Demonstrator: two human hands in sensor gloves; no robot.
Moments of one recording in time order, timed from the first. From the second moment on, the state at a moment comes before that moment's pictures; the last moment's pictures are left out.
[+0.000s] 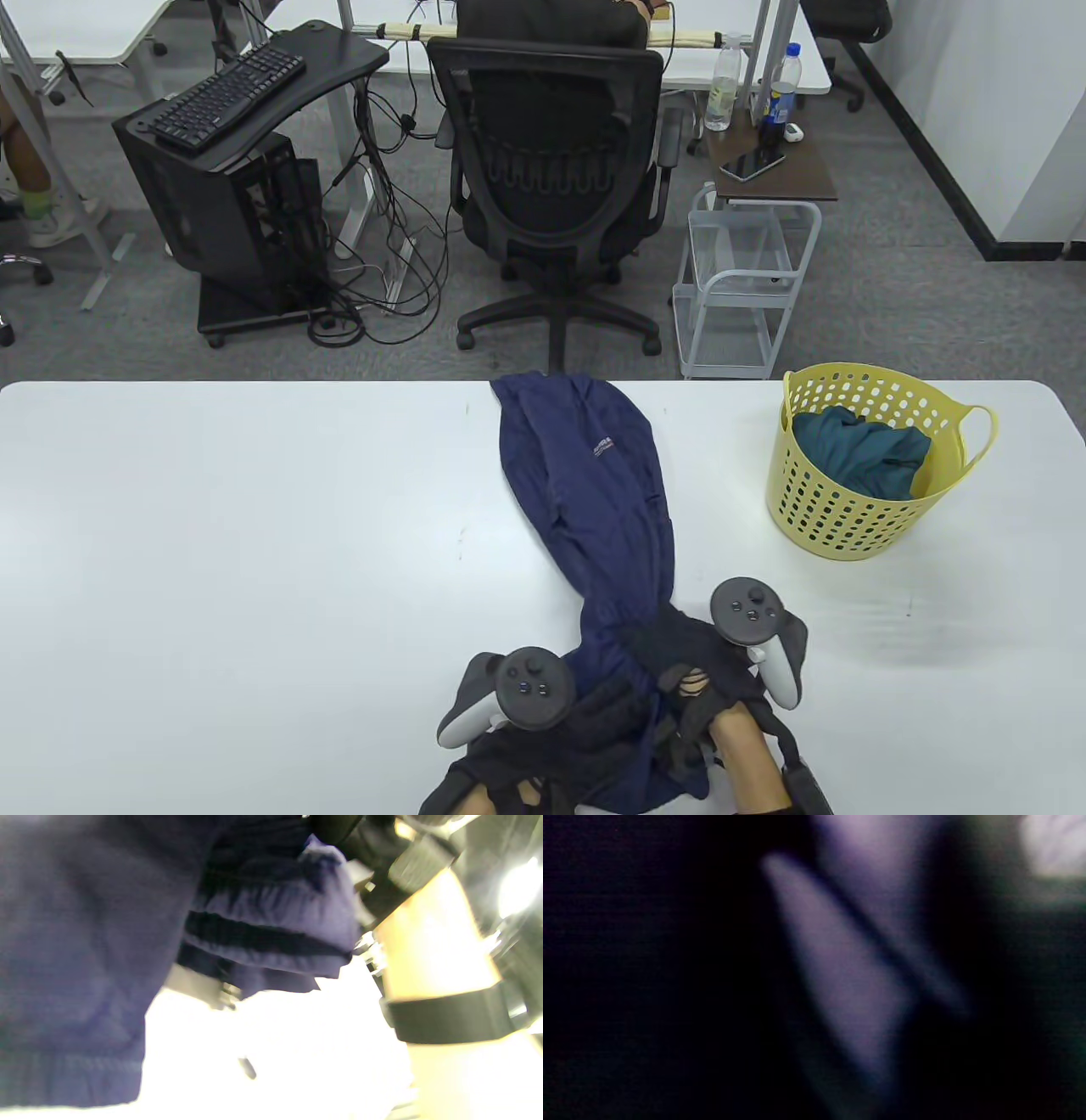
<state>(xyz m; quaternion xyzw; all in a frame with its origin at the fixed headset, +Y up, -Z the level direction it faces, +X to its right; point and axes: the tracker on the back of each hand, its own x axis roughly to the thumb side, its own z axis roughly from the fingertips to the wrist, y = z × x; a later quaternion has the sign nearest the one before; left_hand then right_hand) -0.056 -0.737 -0.261 -0.30 -0.30 0.40 0.81 0.177 -0.757 -0.333 0.00 0.07 0.84 0.54</state>
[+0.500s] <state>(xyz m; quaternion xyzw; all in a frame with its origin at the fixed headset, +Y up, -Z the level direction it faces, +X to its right) -0.115 -0.651 -0.271 0.06 -0.21 0.27 0.94 0.165 -0.686 -0.298 0.22 -0.05 0.79 0.57</state>
